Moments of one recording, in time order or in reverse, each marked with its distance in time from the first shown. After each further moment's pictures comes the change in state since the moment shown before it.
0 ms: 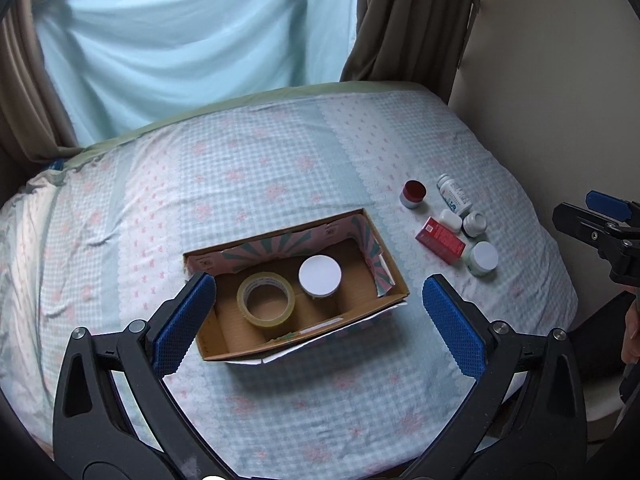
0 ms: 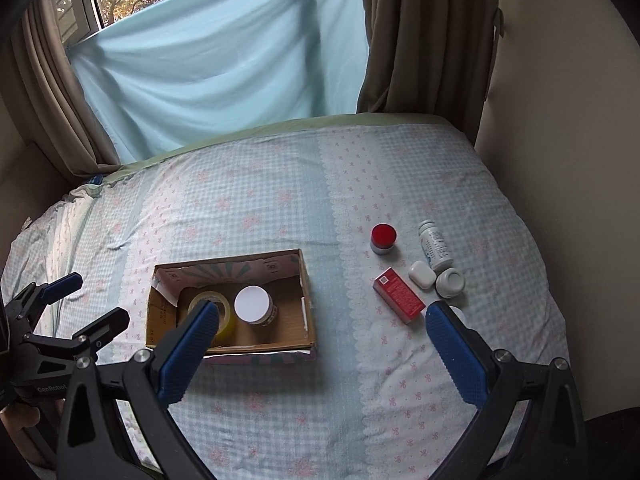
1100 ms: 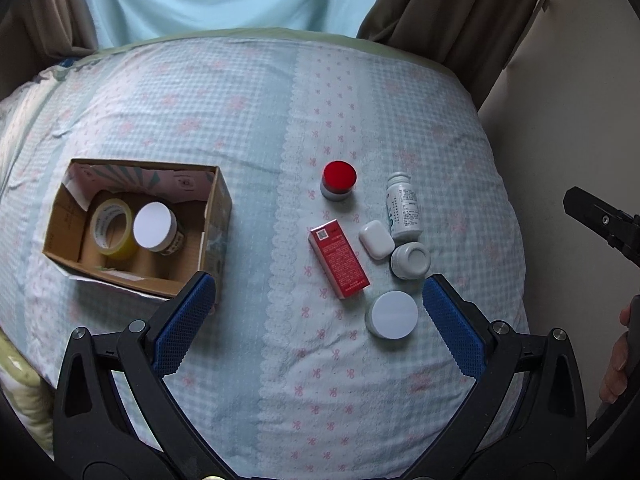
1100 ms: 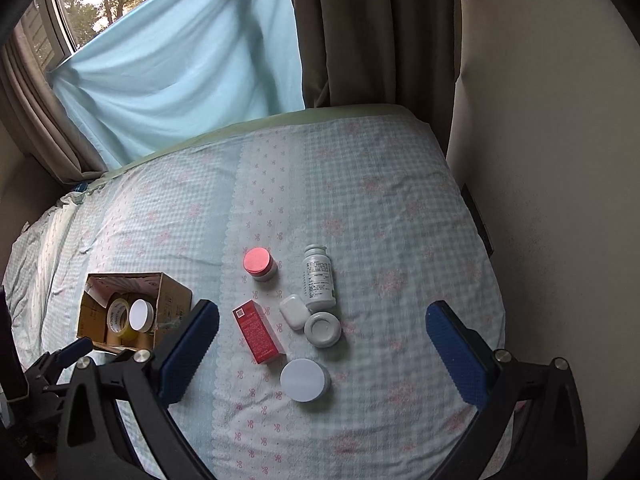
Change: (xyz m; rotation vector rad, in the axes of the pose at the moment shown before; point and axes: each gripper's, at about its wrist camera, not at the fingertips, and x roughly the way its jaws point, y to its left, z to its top) left arm 0.158 -0.241 0.039 -0.367 0.152 0.109; right arm 0.104 -0.263 0.070 -0.034 0.069 0.107
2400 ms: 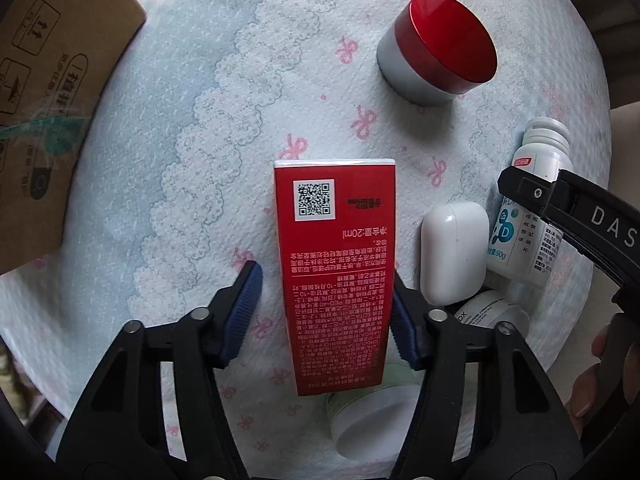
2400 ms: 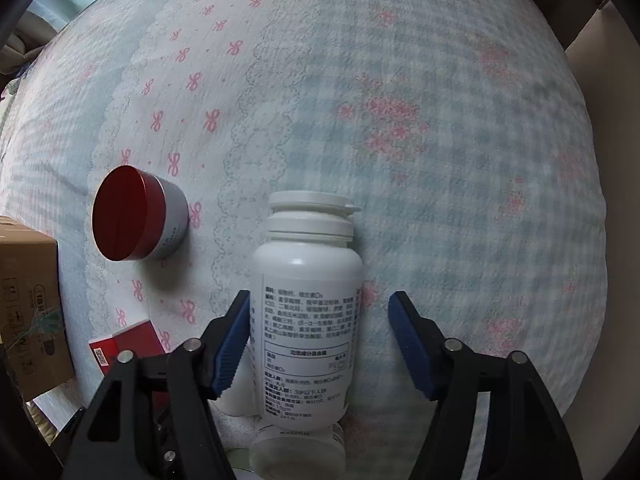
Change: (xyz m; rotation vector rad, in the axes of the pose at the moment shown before) left arm 0.278 -0.007 -0.009 -0.422 0.438 0.046; right arm 0.327 0.022 0.017 -0.188 0.520 -0.045
